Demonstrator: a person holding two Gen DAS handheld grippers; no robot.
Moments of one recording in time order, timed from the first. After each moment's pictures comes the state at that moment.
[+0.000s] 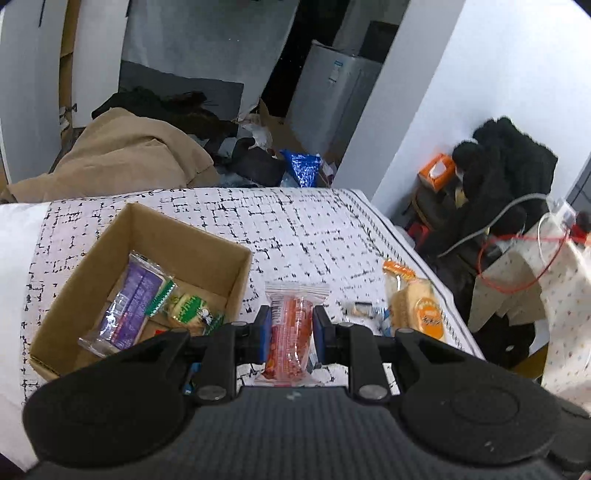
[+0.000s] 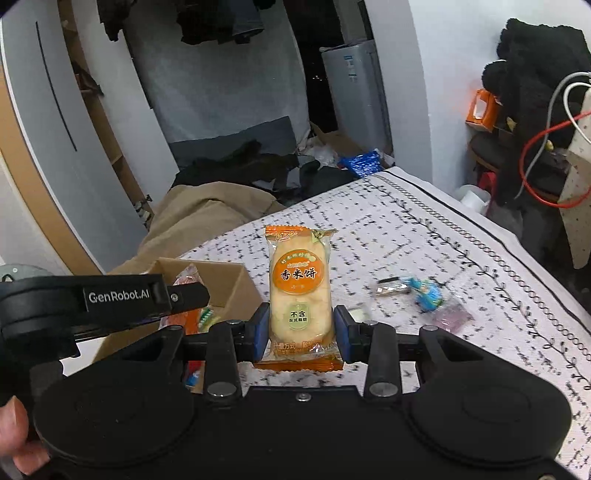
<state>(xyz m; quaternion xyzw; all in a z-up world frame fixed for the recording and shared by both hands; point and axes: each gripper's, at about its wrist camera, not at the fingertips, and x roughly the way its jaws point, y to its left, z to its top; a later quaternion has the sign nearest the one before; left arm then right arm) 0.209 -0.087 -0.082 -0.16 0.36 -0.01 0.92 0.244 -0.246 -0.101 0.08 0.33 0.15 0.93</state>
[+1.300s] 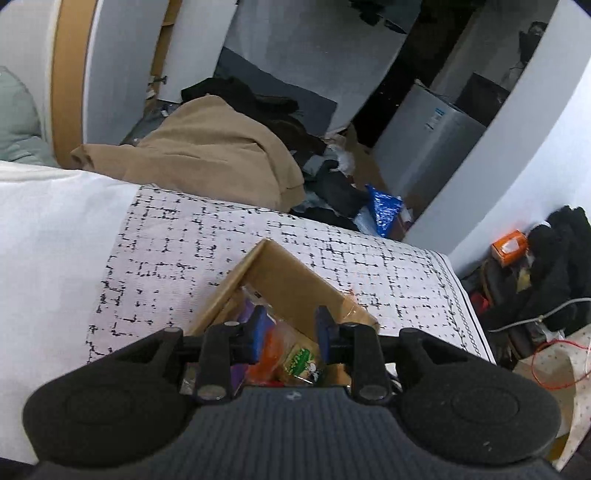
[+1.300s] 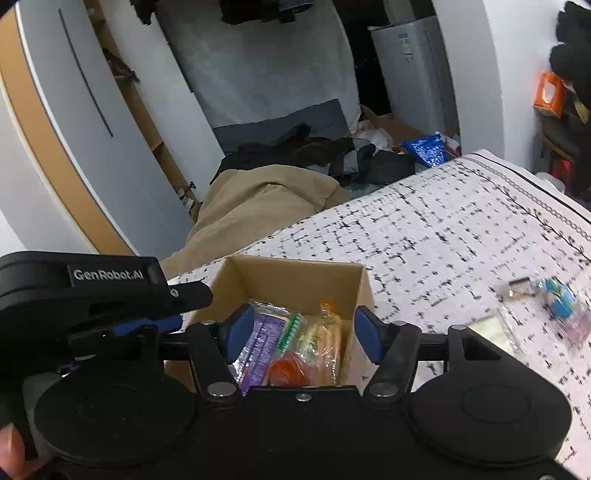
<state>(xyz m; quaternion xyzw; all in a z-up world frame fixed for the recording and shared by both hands) 0.223 0.022 -0.085 -0.25 0.35 0.12 0.90 0.281 -0.149 -0.119 0.10 0.34 0.22 0.91</state>
